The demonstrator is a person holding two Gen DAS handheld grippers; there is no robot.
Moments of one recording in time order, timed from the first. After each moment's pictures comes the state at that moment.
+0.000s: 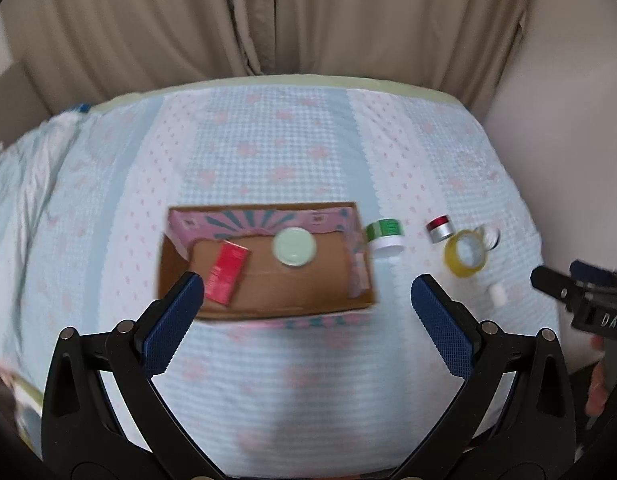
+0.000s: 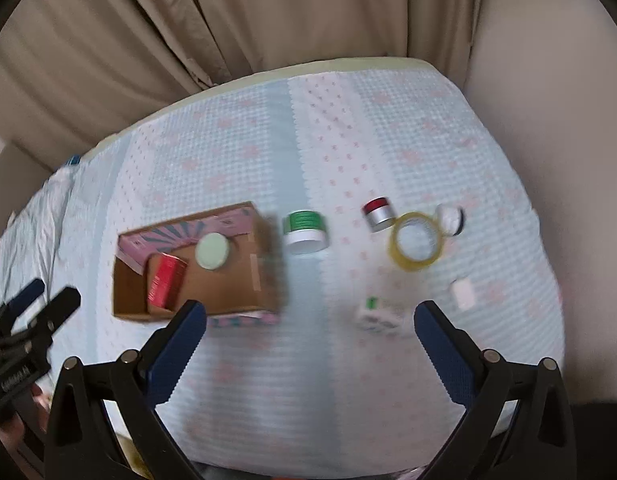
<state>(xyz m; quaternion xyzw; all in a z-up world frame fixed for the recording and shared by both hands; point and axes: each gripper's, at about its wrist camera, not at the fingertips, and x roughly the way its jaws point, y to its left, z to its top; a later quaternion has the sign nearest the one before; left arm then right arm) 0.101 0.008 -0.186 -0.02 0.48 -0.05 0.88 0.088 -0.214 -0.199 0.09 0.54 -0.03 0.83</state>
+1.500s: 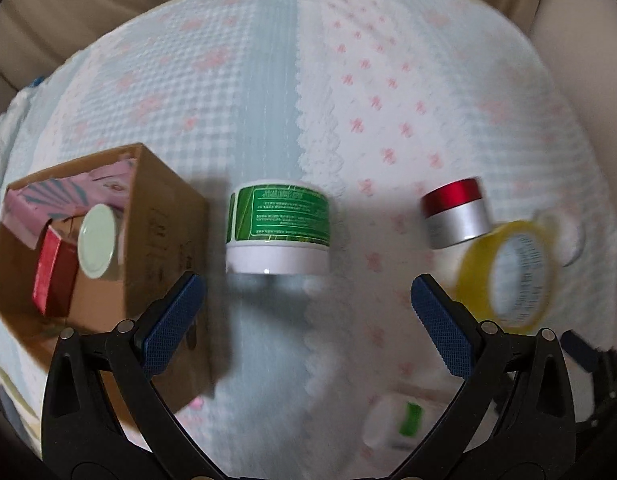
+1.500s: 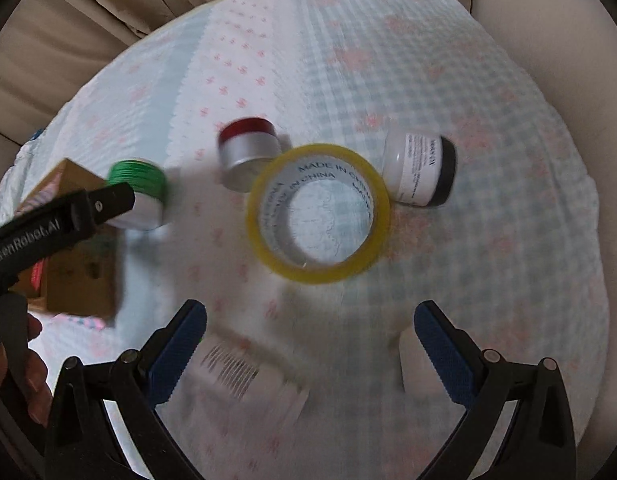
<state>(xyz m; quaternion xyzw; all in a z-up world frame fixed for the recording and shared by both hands) 0.241 -0.204 -0.436 0.04 0.57 0.00 0.82 0.151 -0.372 -0.434 0.10 0.60 0.00 0.79</state>
